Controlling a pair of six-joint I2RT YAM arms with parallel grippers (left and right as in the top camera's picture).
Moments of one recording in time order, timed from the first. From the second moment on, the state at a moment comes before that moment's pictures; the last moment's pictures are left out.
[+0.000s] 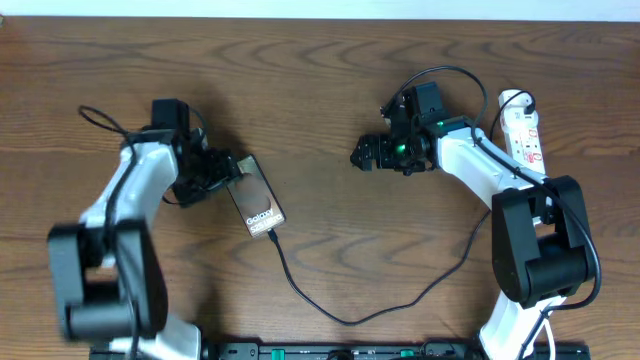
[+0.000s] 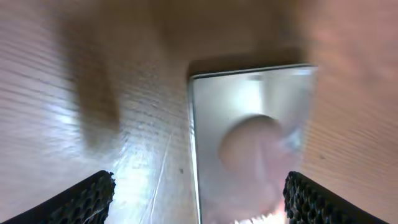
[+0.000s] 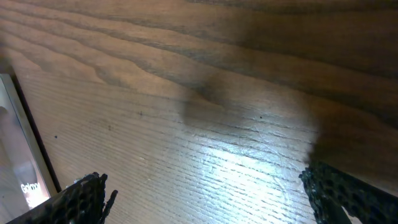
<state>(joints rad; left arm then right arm) 0.07 1.70 1.09 -0.76 0.26 -0.35 0.29 1.95 1.24 -0.49 -0.41 0.28</state>
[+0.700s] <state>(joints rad) -0.07 1.31 1.09 -0.76 0.29 -0.22 0.27 1.74 1.29 -0.65 -0.46 0.23</state>
